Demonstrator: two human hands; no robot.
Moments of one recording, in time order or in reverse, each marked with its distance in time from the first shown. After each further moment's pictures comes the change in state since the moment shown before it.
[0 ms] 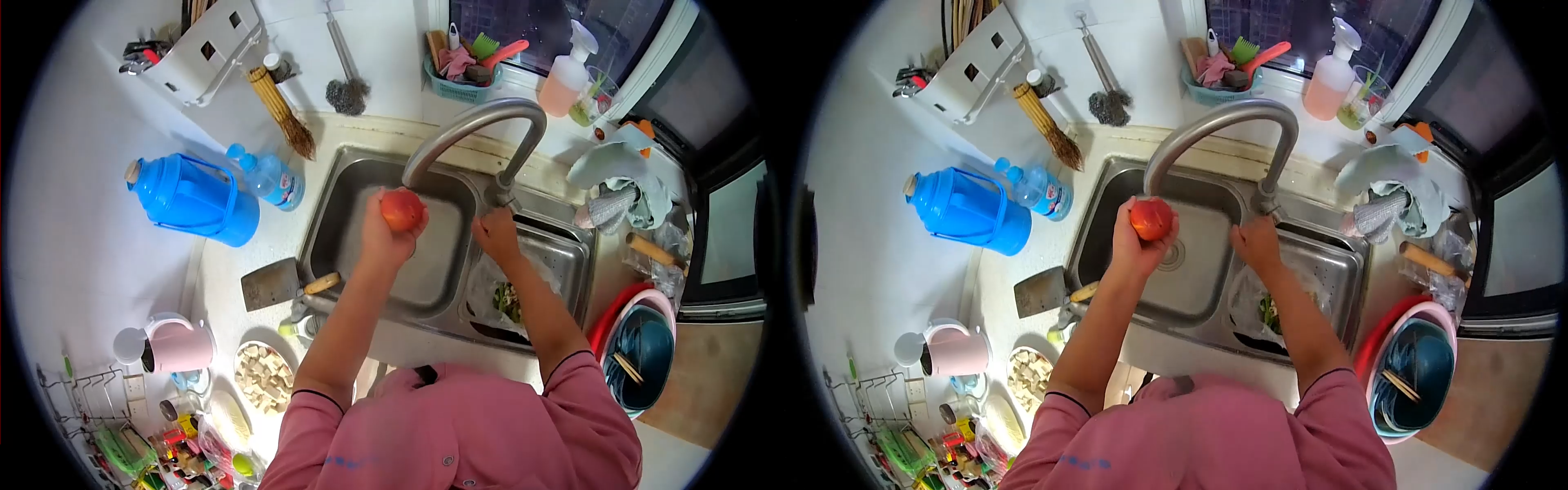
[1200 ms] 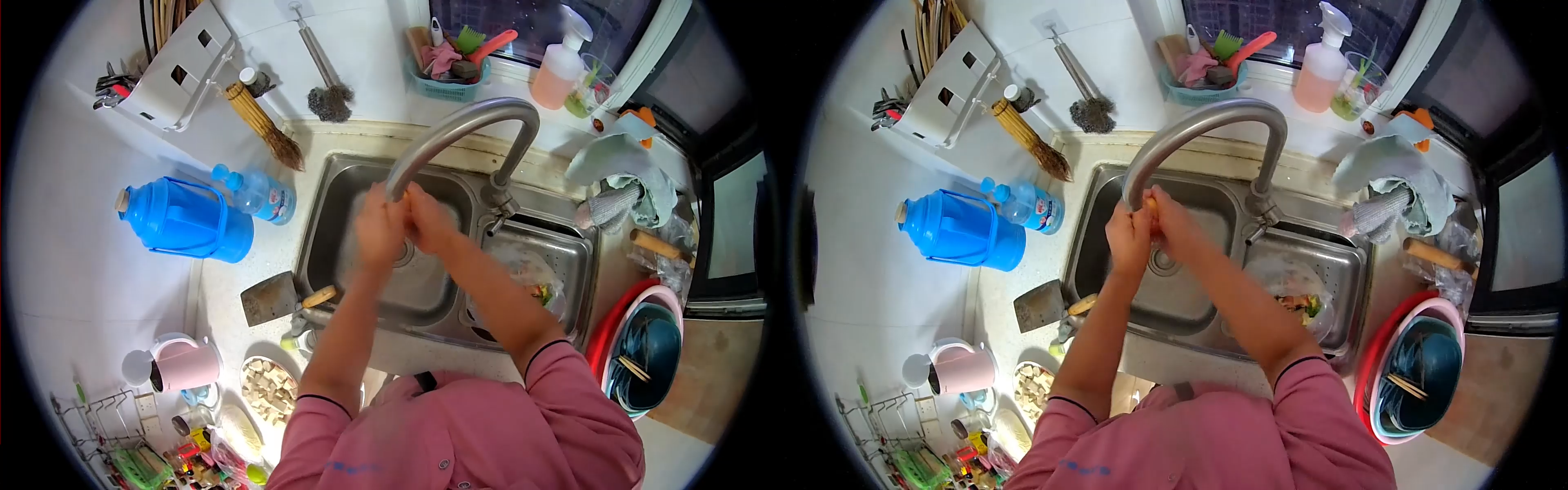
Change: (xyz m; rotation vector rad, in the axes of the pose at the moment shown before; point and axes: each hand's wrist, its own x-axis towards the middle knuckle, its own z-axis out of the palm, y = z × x) left_hand 0.025 0.002 -0.002 1.551 -0.085 1.152; right_hand 0.109 -0.111 0.025 1.814 -0.406 1.127
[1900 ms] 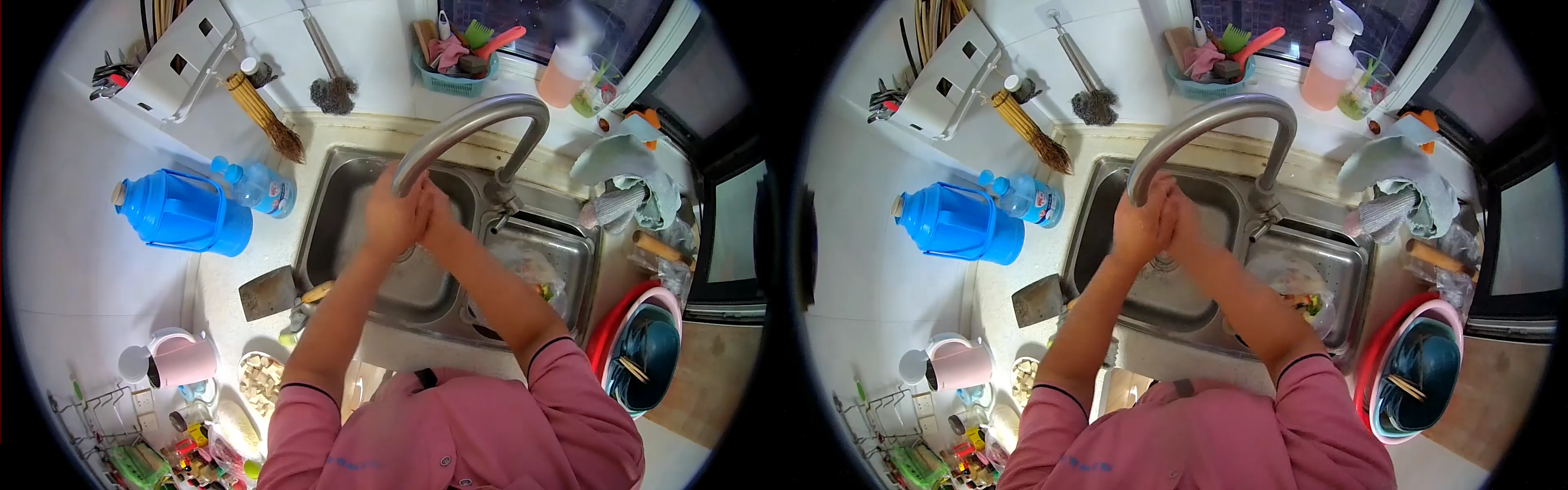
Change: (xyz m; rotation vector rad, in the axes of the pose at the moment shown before) left_hand 0.020 0.009 0.002 0.163 -0.087 0.380; right_hand 0.036 0.033 -0.032 -0.112 -0.089 -0.470
